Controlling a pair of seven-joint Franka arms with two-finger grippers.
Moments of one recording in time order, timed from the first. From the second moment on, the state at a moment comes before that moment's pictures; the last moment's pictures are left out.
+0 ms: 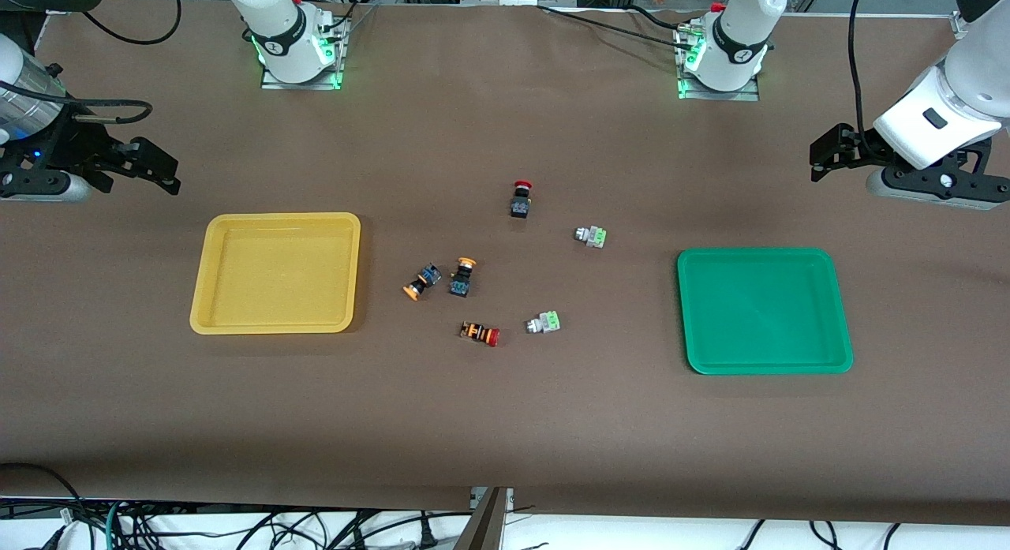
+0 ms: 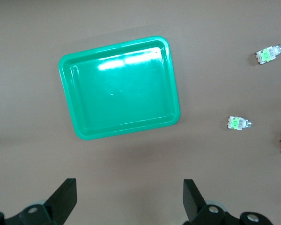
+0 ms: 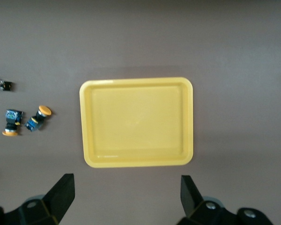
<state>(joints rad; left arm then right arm) -0.08 0.02 -0.04 -1.59 0.04 1.54 0.04 -0.10 -0.01 0.18 -1.67 -0.01 1.72 0.10</state>
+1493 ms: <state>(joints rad) -0.08 0.04 -0.04 -1.59 0.04 1.51 0.03 -0.10 0.06 0.18 -1.64 -0.01 1.75 0.02</state>
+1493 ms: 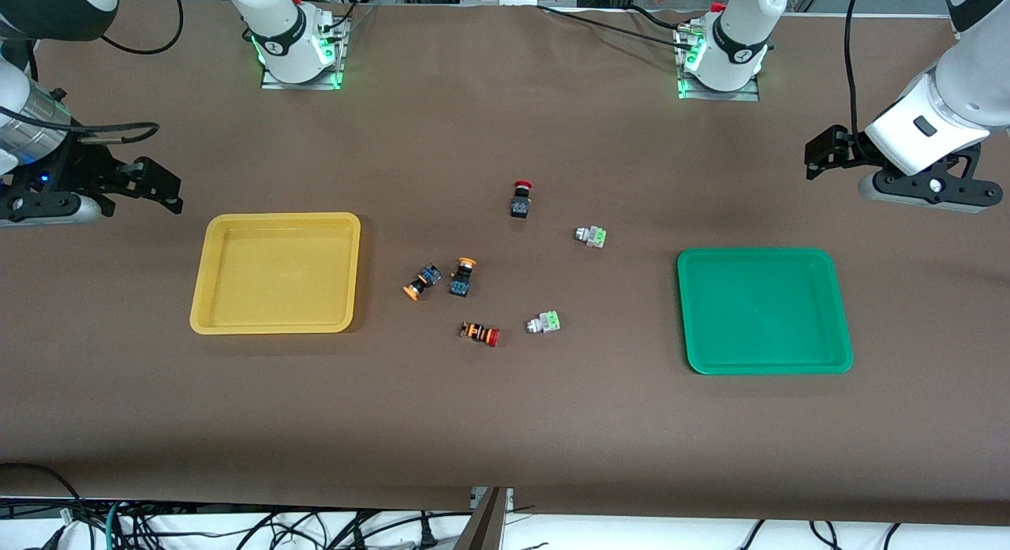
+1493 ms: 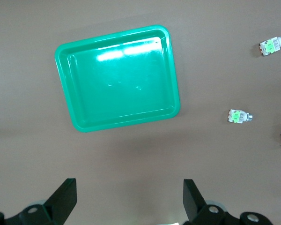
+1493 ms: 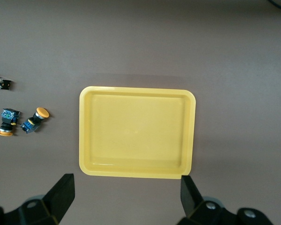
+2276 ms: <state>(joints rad) -0.08 0.04 -0.05 -1.59 0.03 1.48 -0.14 -0.10 0.16 0.18 -1.61 -0.05 1.77 0.02</state>
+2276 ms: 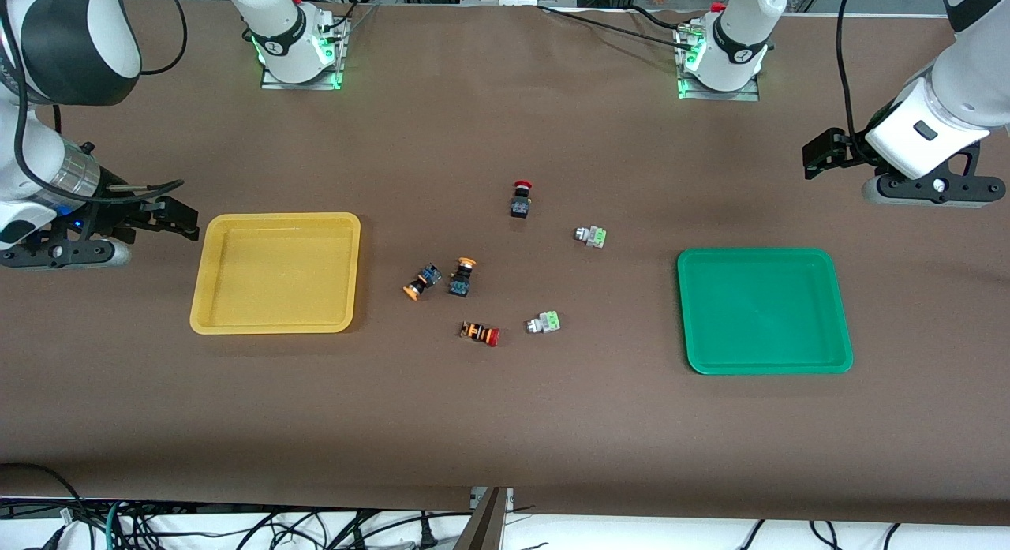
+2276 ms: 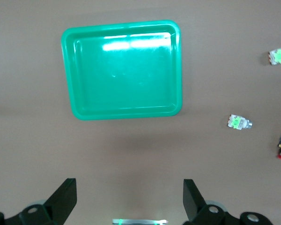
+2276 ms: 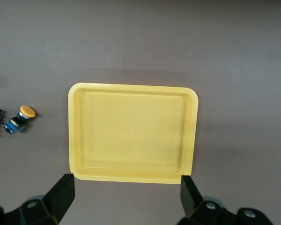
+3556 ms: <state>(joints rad) -0.40 0.52 -0.06 -1.79 -0.29 2.10 -0.96 0.18 0.24 0.20 -1.62 -0.05 1.86 0.70</state>
